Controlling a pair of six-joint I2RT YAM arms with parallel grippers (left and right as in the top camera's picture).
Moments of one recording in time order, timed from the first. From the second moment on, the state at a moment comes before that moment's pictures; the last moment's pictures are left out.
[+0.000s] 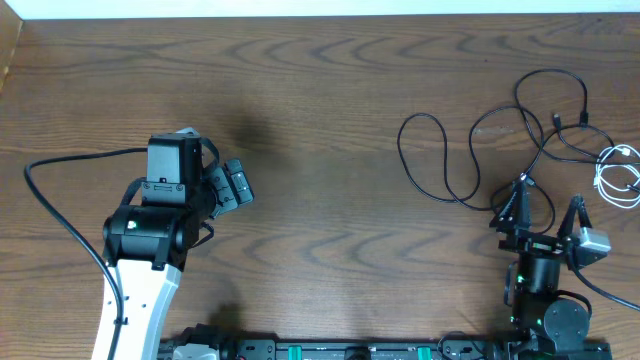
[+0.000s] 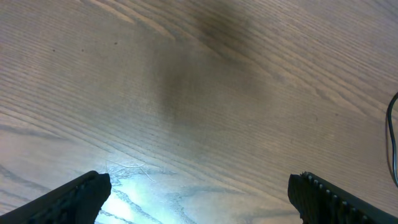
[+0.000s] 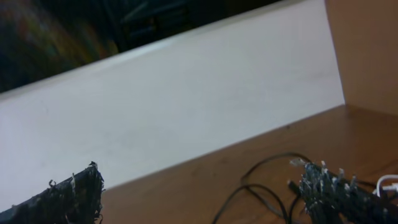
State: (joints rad) left arm -0.10 1.07 1.04 -0.97 -0.04 -0.44; right arm 0.08 0.01 0.01 0.21 0.27 0.29
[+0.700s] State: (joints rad) left arm -0.10 1.07 1.04 -0.97 -0.04 -0.44; right arm 0.09 0.01 0.01 -0.04 0.26 0.29
